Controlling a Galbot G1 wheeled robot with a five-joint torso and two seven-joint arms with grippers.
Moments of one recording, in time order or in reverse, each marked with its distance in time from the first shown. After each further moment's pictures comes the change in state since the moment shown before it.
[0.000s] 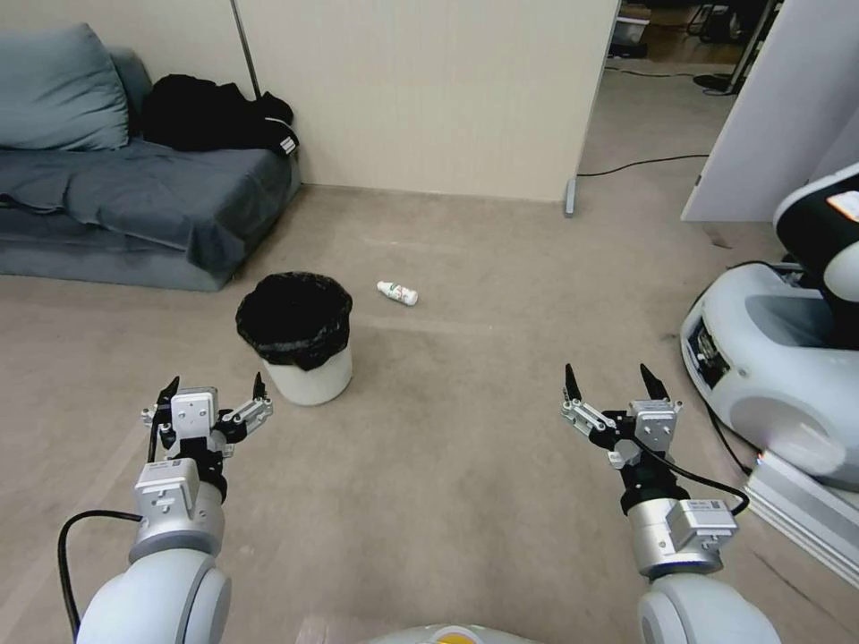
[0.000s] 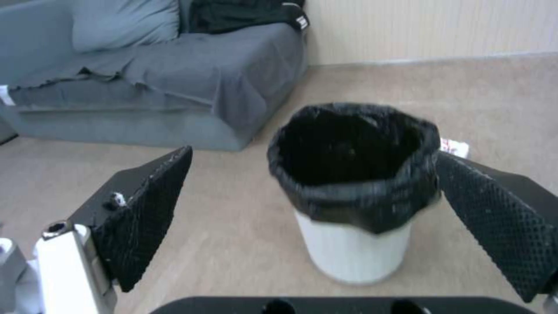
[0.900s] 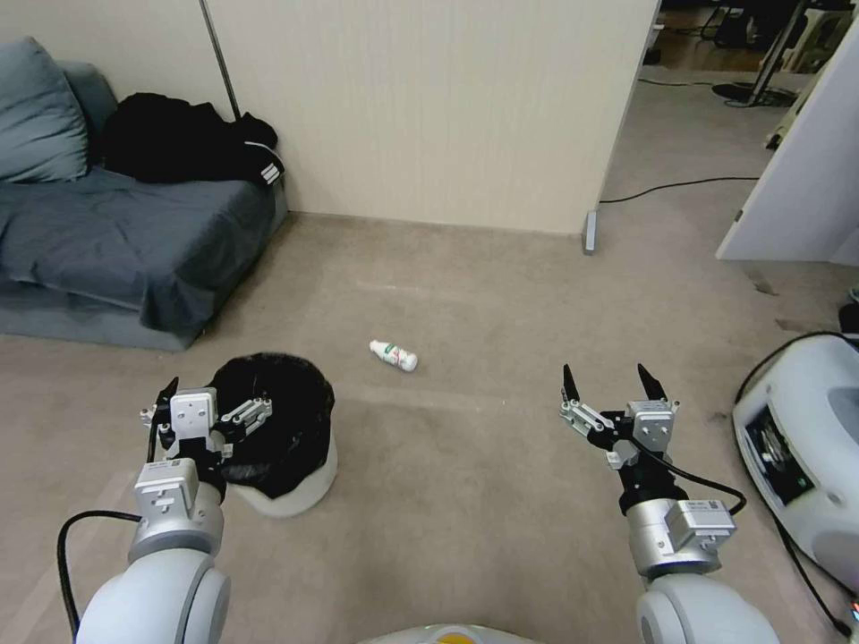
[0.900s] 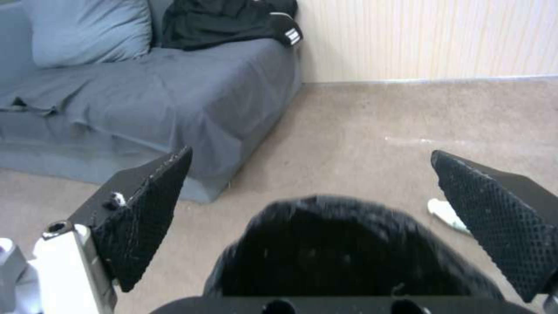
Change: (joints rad) left arm -0.002 0.001 -0.006 0.006 -0.002 -0.001 -0.001; right arm 0.004 0.000 0.002 -0.011 0.002 0.018 -0.011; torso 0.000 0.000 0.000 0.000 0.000
